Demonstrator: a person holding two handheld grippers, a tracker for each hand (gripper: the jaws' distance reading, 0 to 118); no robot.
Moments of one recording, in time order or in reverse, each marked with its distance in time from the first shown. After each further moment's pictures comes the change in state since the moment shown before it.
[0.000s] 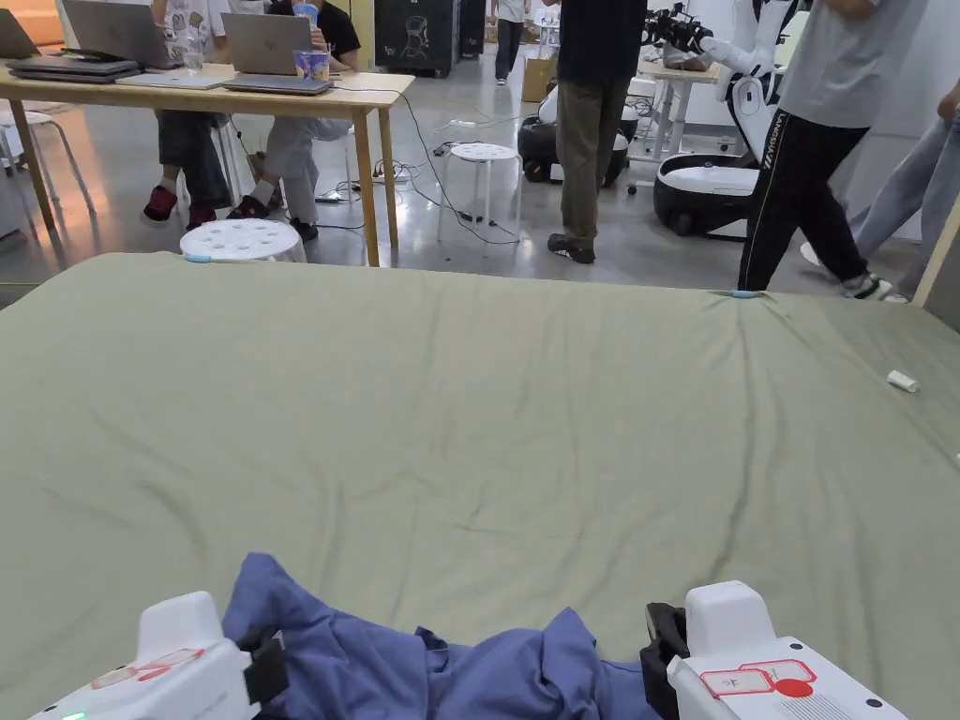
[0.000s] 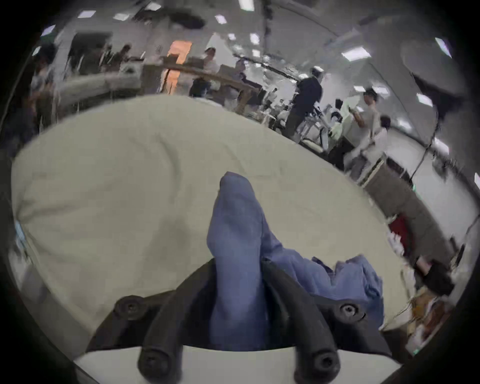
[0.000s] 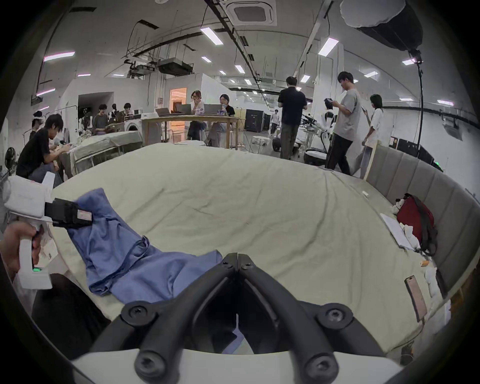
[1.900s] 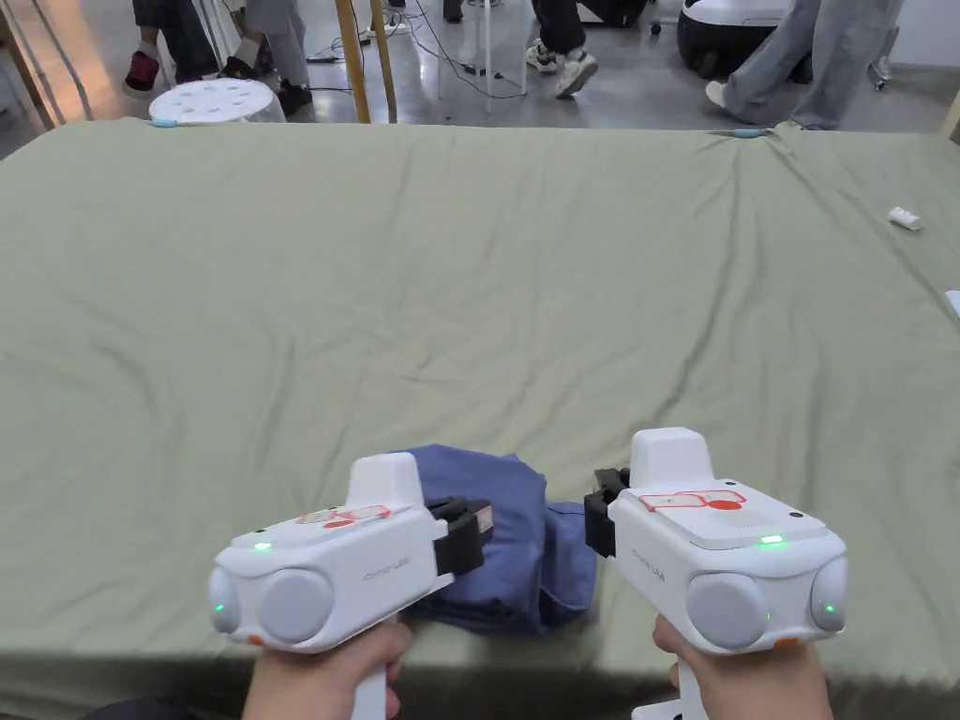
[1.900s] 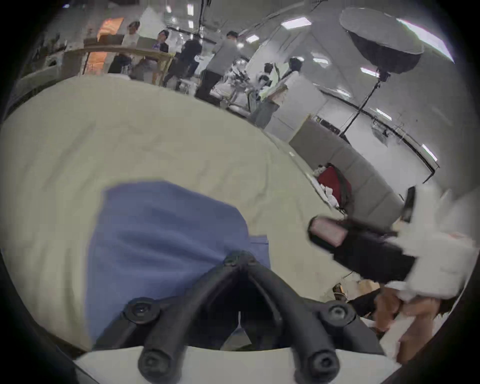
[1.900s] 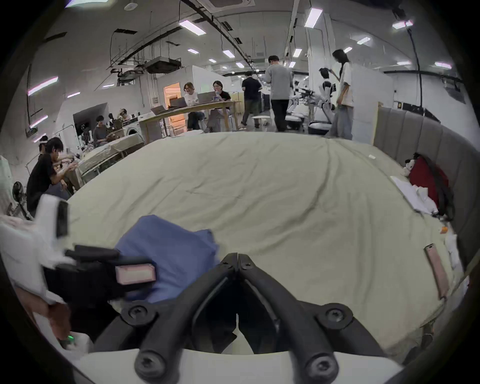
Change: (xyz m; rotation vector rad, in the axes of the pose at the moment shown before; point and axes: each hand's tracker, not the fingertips) left arm 0.162 -0.057 -0.007 -0.137 -0.419 -0.049; right arm 0.052 -0.030 -0.022 -0.127 0.139 -0.169
